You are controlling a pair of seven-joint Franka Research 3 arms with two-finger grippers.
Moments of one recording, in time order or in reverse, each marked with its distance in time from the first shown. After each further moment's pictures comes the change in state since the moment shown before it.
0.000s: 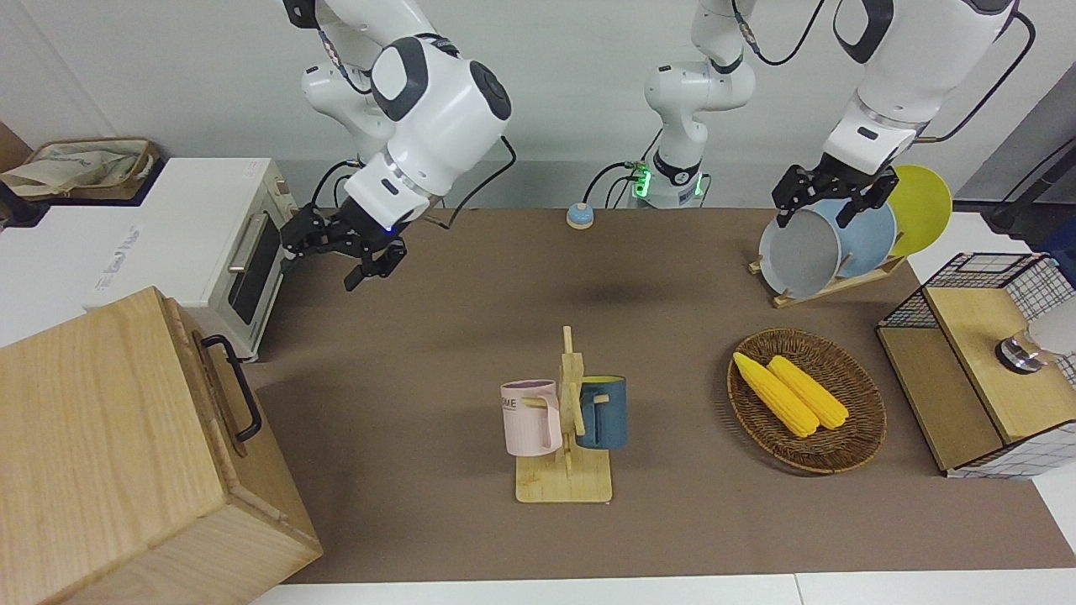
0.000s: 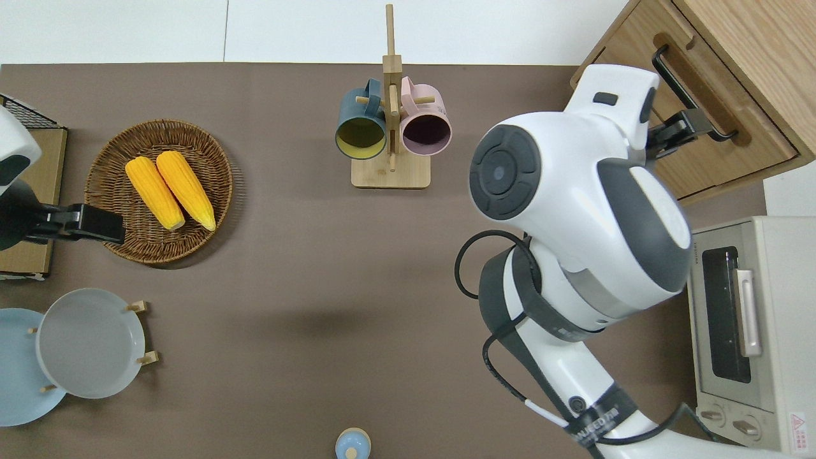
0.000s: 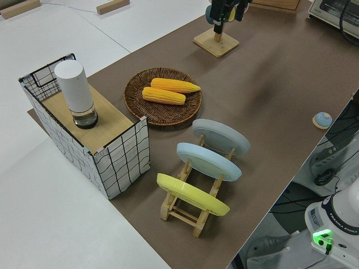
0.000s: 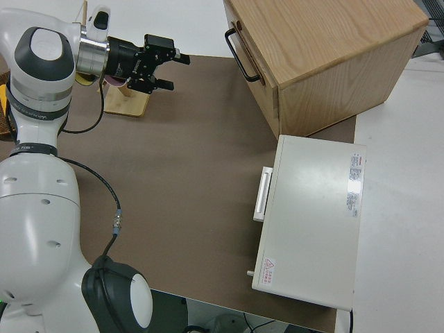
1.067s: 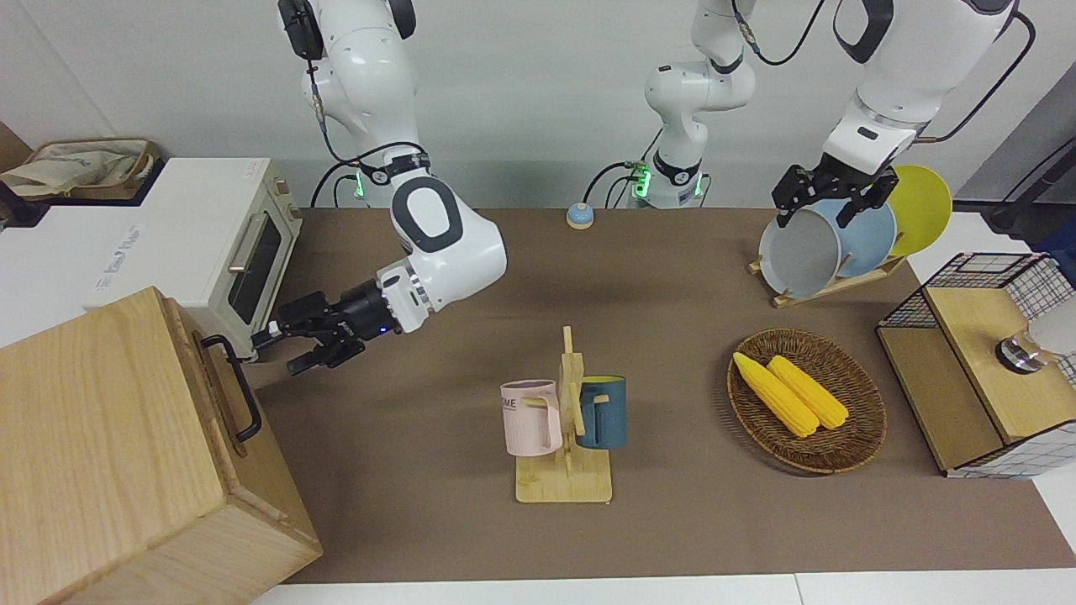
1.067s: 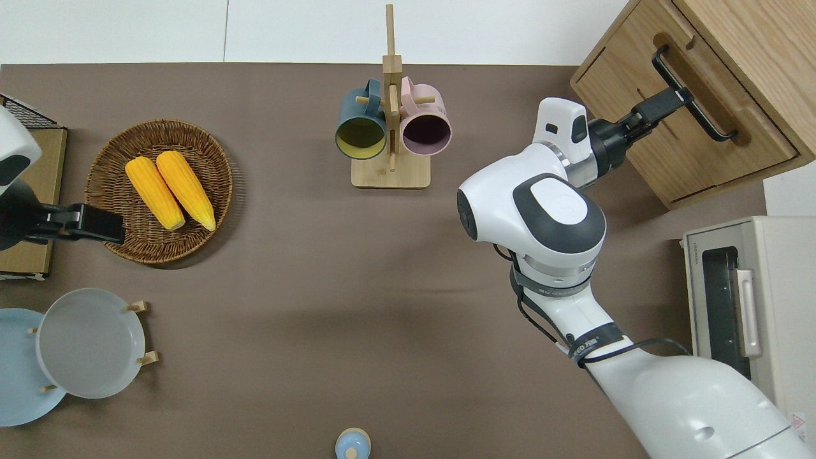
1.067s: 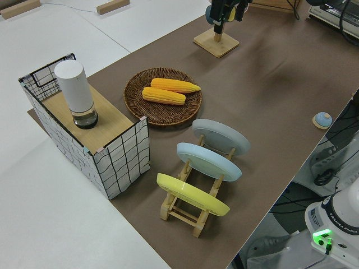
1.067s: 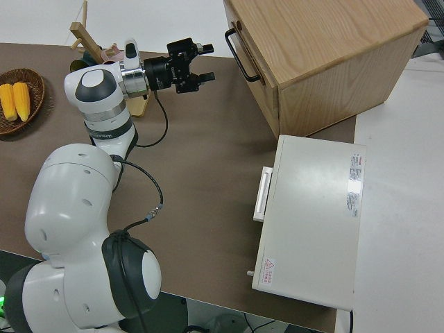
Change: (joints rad) left arm 0.000 0.000 0.000 0.000 0.000 0.000 0.000; right arm -0.001 0.169 -0.085 -0.195 -0.637 0.127 0.307
